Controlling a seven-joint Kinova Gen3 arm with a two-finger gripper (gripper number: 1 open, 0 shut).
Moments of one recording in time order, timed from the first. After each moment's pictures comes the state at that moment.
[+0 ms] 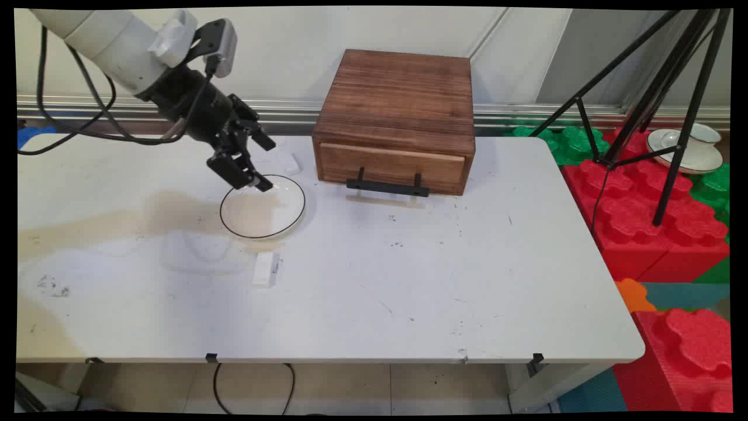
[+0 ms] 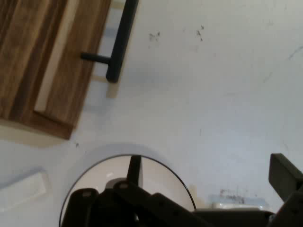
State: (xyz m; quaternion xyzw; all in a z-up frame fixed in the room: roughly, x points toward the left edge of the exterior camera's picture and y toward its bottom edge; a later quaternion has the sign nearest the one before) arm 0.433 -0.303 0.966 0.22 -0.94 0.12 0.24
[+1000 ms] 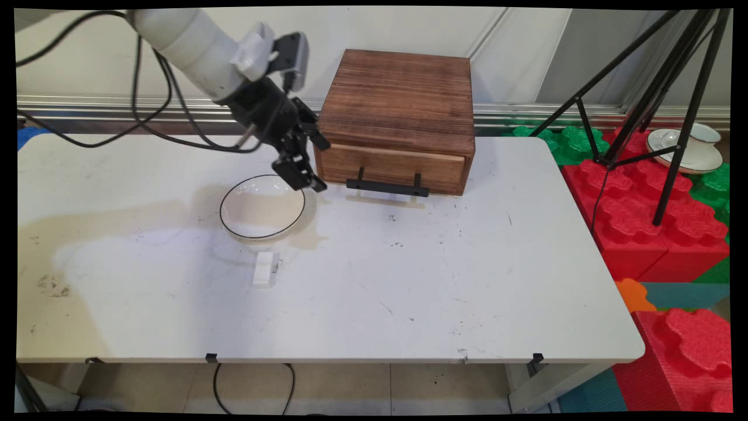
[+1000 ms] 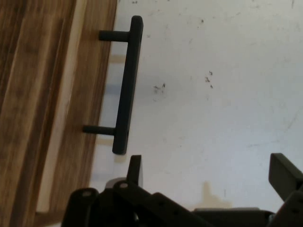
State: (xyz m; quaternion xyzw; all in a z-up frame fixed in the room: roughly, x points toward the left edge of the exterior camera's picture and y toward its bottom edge) arm 0.367 -0.354 0.945 0.16 -0.95 0.13 0.24
